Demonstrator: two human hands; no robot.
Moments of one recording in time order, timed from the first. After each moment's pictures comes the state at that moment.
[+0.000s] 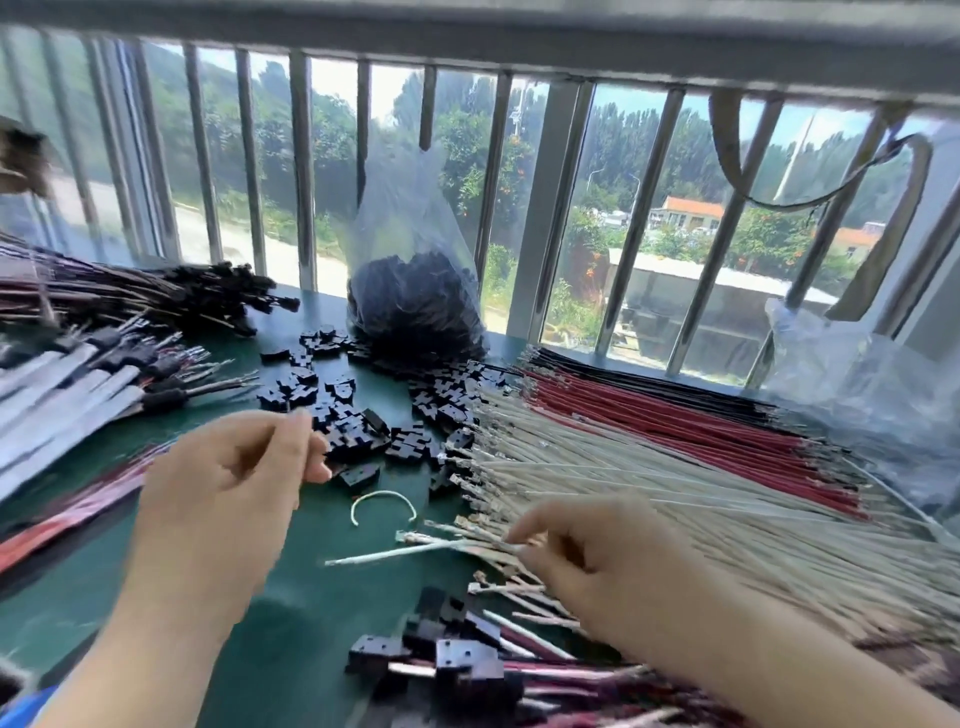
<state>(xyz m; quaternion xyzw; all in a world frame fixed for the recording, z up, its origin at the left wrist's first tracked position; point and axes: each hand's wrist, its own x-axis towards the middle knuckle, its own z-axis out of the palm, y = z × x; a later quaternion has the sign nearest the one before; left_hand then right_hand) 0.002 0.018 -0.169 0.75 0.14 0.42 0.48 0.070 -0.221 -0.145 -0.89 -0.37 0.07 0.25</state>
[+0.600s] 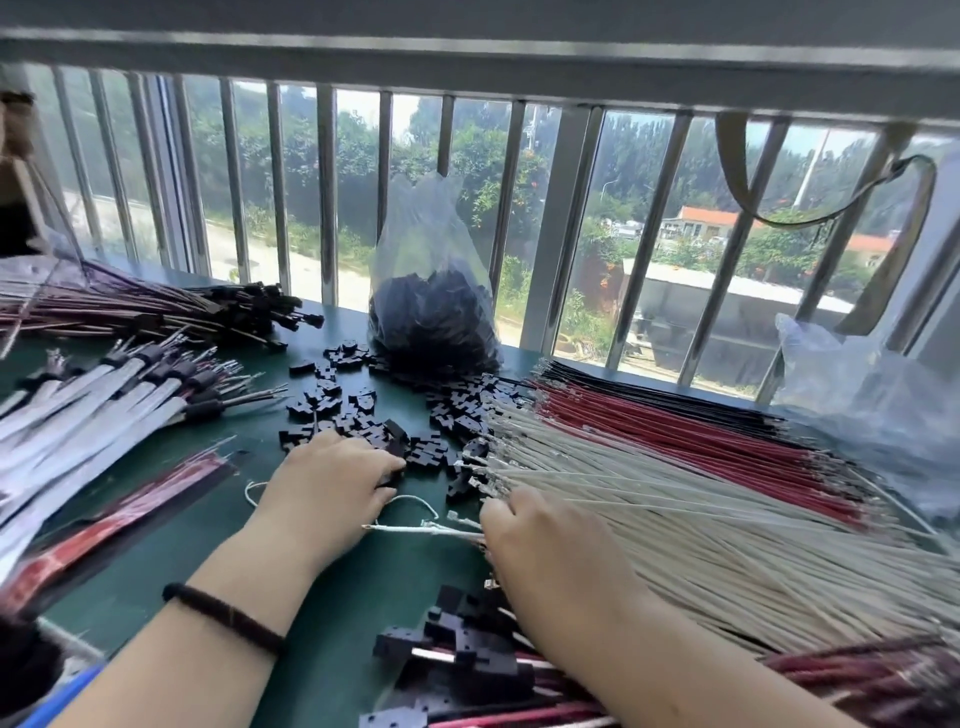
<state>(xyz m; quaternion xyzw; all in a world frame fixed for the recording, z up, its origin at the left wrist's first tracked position) 0.054 0.041 -0.183 0.98 0.08 0.17 0.00 0.062 -0.173 -0.159 -0.90 -0.42 -0.13 0.01</state>
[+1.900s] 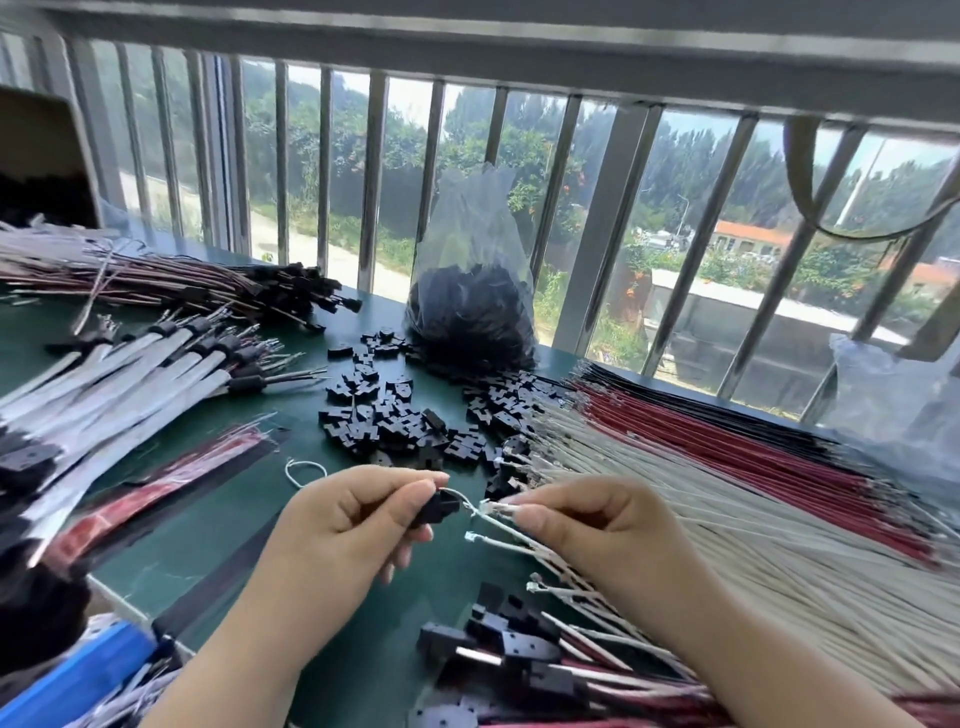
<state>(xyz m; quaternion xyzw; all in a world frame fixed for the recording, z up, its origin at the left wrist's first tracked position) -0.022 0.006 -0.181 0.72 0.04 0.28 0.64 0.062 -0.179 -0.142 -0.75 -0.39 0.09 0.52</state>
